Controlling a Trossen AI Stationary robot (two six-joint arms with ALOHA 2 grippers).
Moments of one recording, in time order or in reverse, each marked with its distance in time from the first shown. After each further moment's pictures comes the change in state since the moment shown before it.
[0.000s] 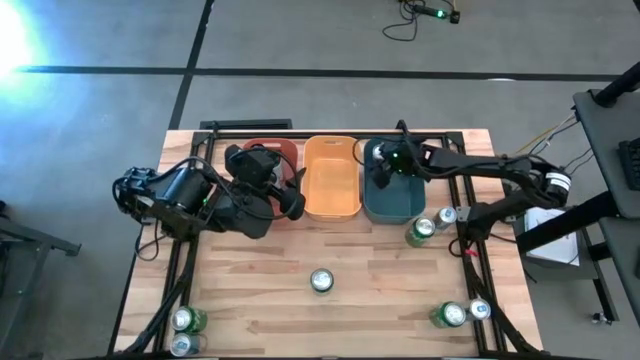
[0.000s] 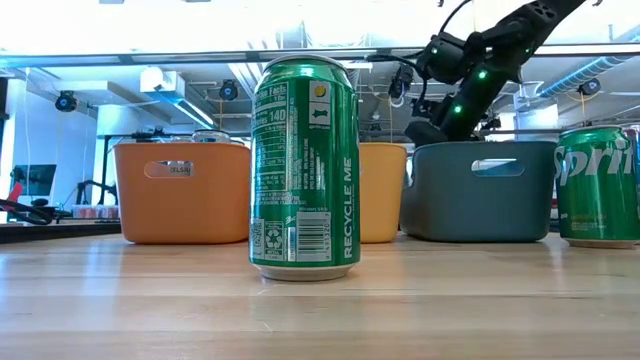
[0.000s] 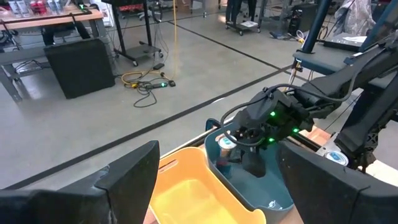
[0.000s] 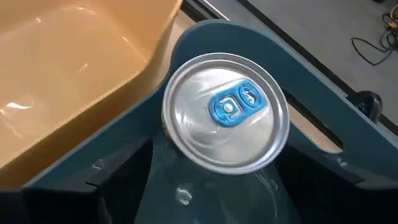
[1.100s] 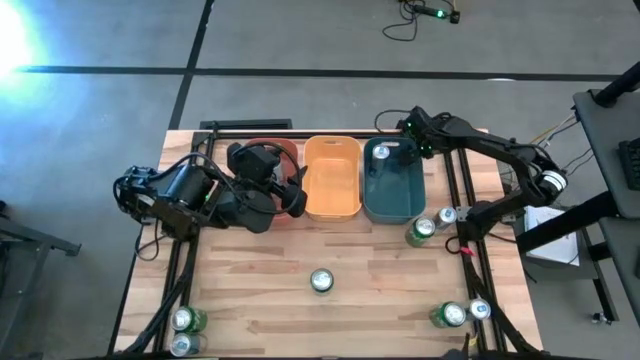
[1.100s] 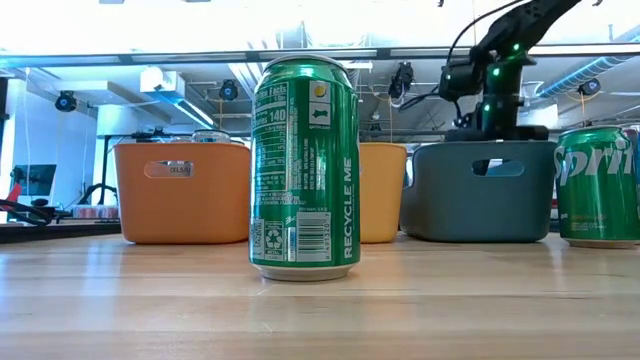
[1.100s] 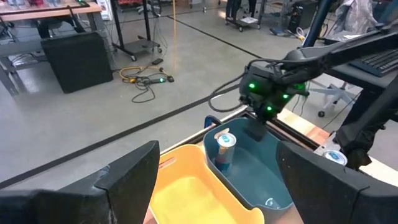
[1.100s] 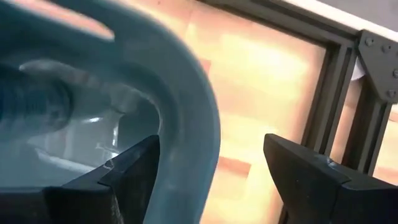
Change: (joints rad) left arm 0.023 -0.001 0.000 0.009 0.033 0.000; right arm -0.341 0.033 0.182 -0.580 -0.078 0.258
